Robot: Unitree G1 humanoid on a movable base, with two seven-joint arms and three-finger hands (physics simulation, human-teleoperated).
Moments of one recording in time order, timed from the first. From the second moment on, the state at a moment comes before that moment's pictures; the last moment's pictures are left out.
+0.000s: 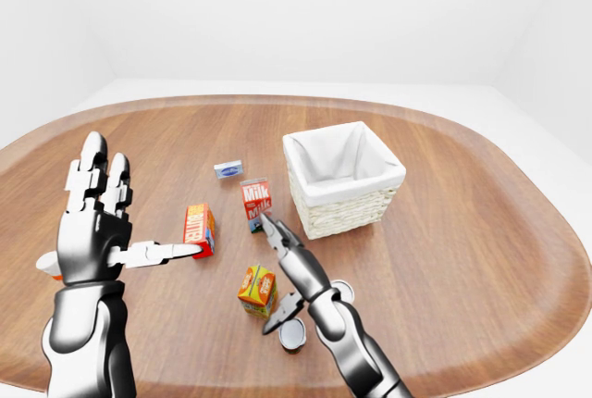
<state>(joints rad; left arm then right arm) 0.03 0.15 0.45 -0.48 -0.17 0.09 -0.24 0.01 0.12 0.48 0.09 -0.69 -0.03 0.04</state>
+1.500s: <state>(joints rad) 0.03 0.15 0.45 -0.48 -0.17 0.09 -0.24 -0.18 0.23 0.35 0.59 -0.70 -0.09 -0.03</state>
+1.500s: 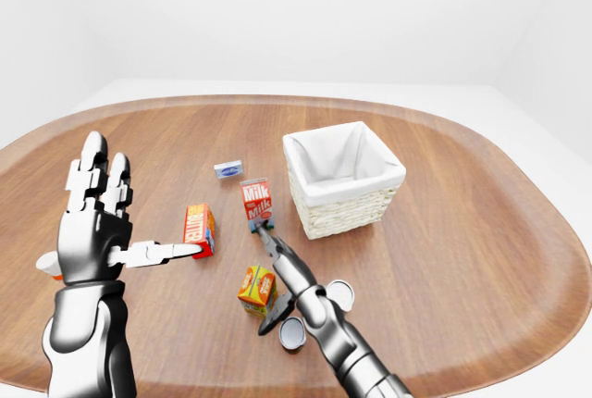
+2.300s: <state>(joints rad) 0.03 0.15 0.45 -0.48 -0.17 0.09 -0.24 -0.35 0.28 0.28 0.79 -0.69 -0.09 -0.05</state>
